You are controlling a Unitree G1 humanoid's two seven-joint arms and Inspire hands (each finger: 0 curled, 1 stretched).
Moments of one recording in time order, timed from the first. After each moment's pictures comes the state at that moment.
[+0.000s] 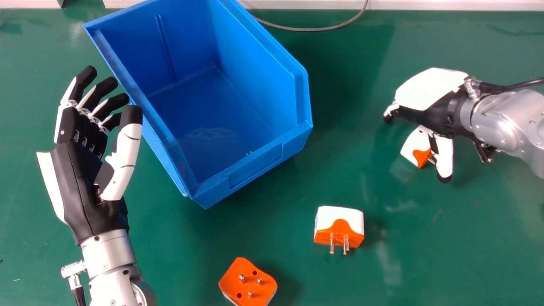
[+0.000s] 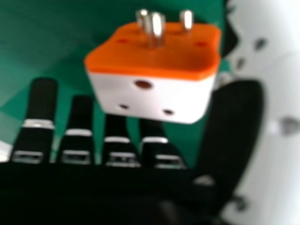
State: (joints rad) left arm -0.08 0.01 0.25 0.49 -0.04 -0.86 0.14; right arm -0.96 -0.64 0.68 1.02 -0.97 -0.41 0.20
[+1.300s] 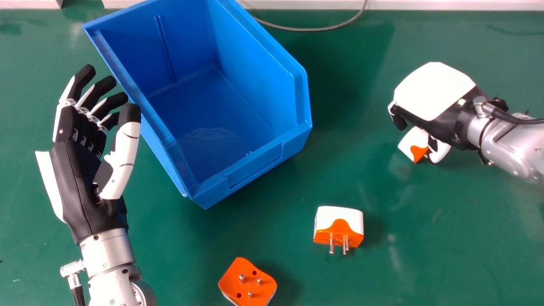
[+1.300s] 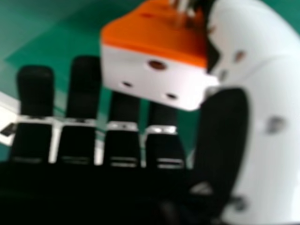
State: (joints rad) left arm -0.08 0.01 0.25 0.49 -0.04 -0.86 0.14; right arm -0.89 -0.67 0.72 1.00 -1.09 -0.40 -0.19
